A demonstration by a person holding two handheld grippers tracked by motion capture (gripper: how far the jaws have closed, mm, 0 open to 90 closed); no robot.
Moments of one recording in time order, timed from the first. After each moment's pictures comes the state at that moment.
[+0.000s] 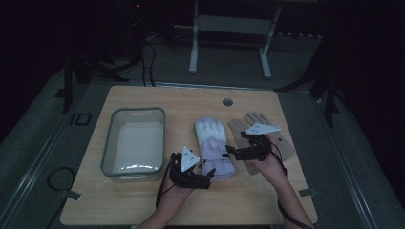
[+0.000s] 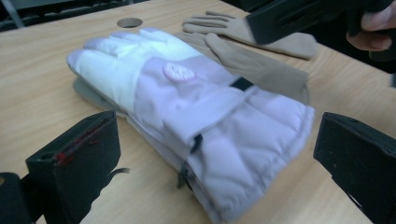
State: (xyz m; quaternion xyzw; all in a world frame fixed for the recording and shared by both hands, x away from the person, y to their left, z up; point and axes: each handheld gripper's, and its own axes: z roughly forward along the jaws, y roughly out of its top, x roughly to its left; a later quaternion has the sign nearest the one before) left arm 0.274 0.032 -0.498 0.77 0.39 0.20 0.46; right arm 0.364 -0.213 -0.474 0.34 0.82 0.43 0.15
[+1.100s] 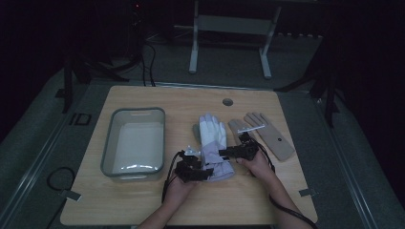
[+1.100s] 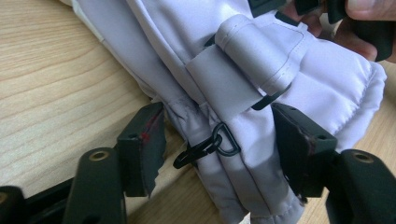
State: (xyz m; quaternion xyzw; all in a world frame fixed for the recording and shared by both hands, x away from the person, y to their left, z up) left arm 0.318 0.032 -0.561 0.79 0.45 0.01 0.42; right arm 0.416 -0.215 -0.556 0.41 0.81 0.41 -0.10
